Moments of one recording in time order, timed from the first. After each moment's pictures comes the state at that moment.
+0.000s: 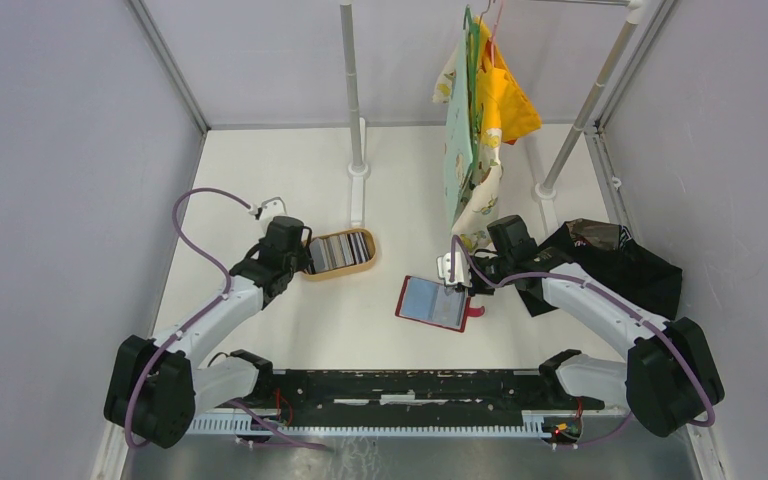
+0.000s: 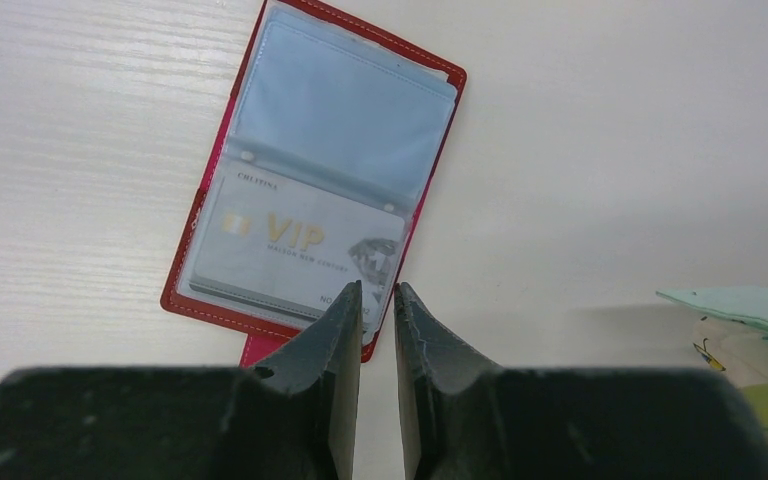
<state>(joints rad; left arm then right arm) -0.37 1.12 0.59 -0.23 -0.40 -0.58 0.47 1.19 0.67 -0.45 -0.64 -1.08</state>
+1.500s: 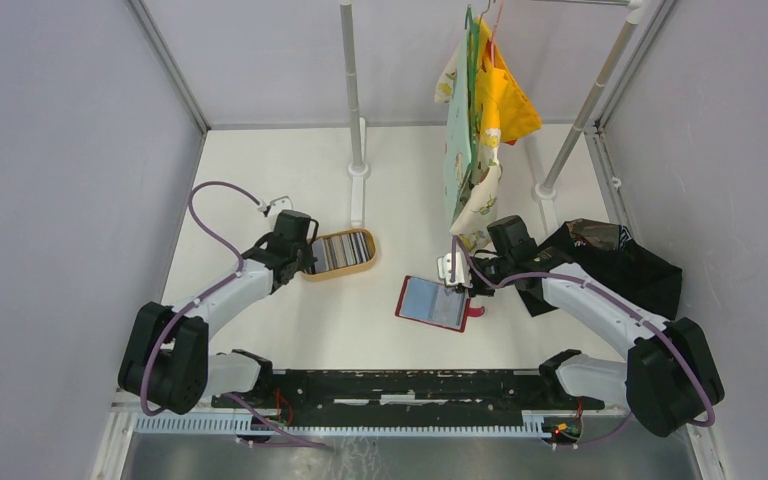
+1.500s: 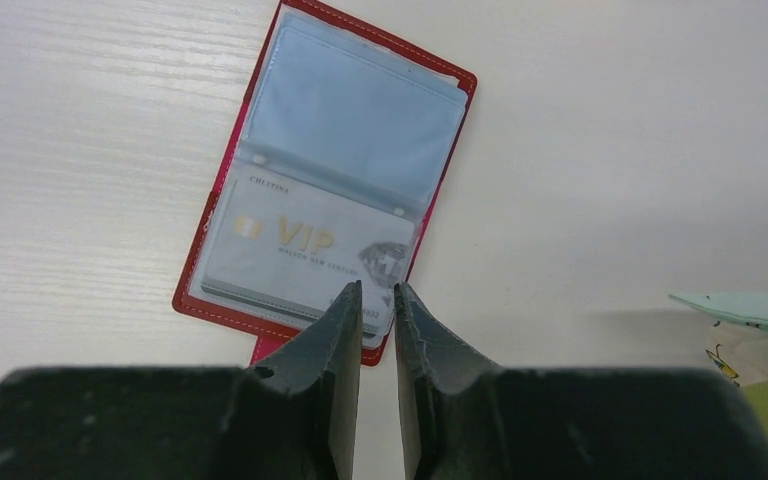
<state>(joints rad) -0.35 1.28 0.64 -0.24 -0.36 -0.58 0.47 1.19 0.67 -0.46 -0.65 -1.08</state>
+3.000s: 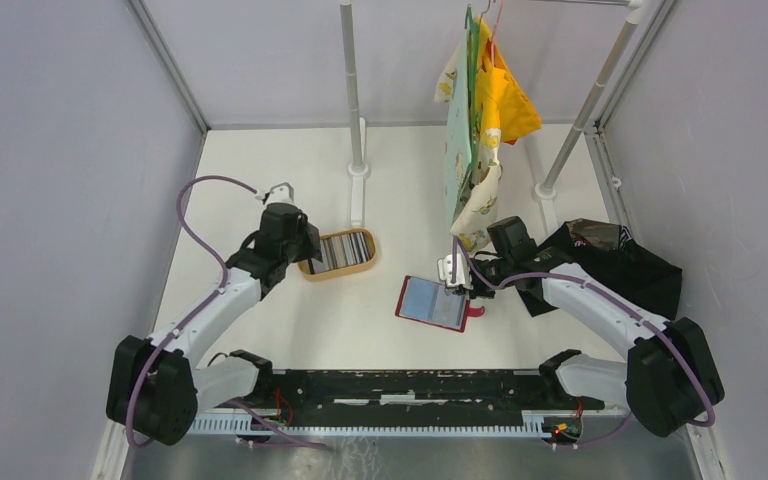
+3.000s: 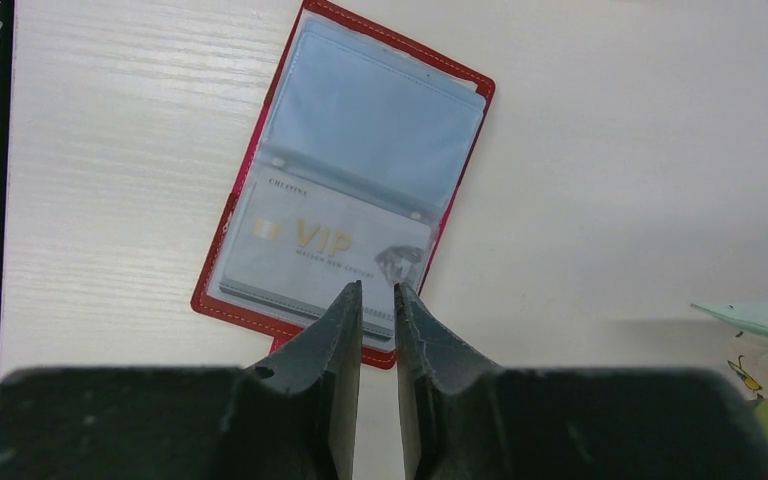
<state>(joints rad) -0.35 1.12 0.68 -0.25 -0.21 -0.54 0.47 1.19 0.67 -0.49 -0.67 -1.09</state>
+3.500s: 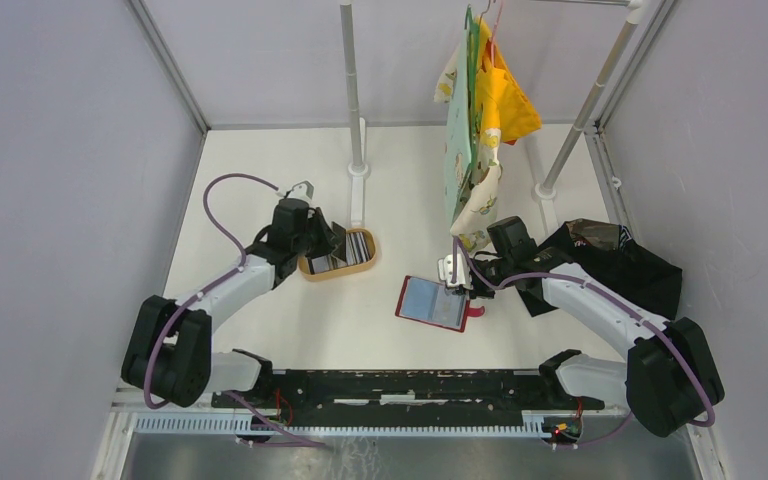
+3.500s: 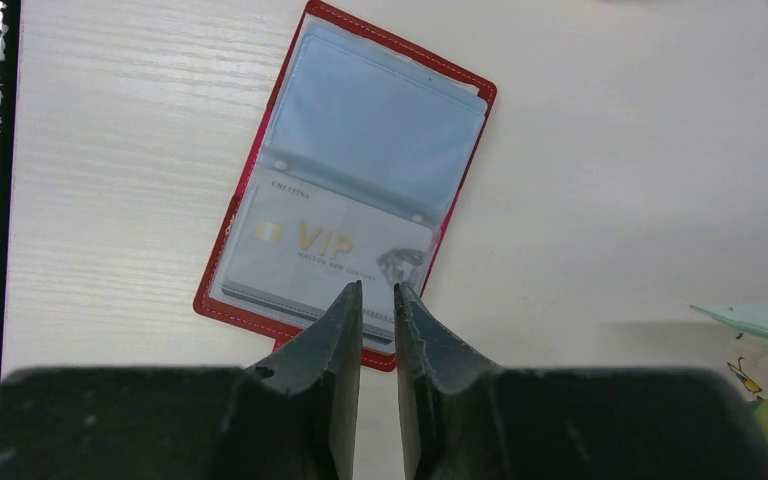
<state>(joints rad) -0.35 1.31 0.67 -0.02 0.07 -0.58 0.47 1.19 0.67 -0.49 -0.68 -1.09</state>
